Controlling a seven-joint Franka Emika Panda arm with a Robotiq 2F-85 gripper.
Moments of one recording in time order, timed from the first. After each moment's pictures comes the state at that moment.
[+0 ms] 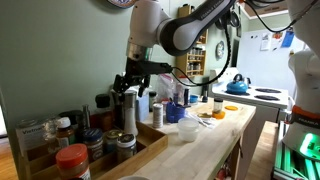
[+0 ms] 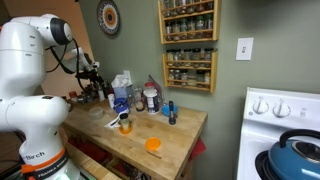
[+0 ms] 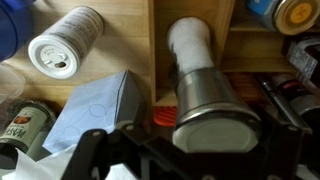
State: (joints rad) arm 0.57 0.38 0.19 -1.83 -0.47 2.44 1.02
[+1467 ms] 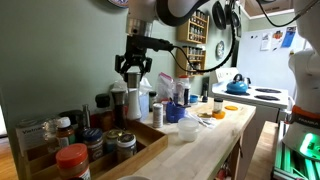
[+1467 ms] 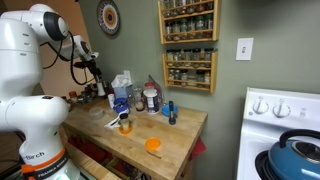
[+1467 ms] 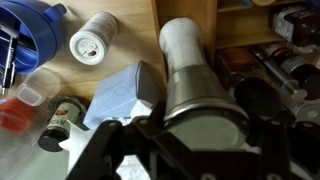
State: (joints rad) arm 0.57 0.30 0.20 -1.74 -0.34 2.24 1.03
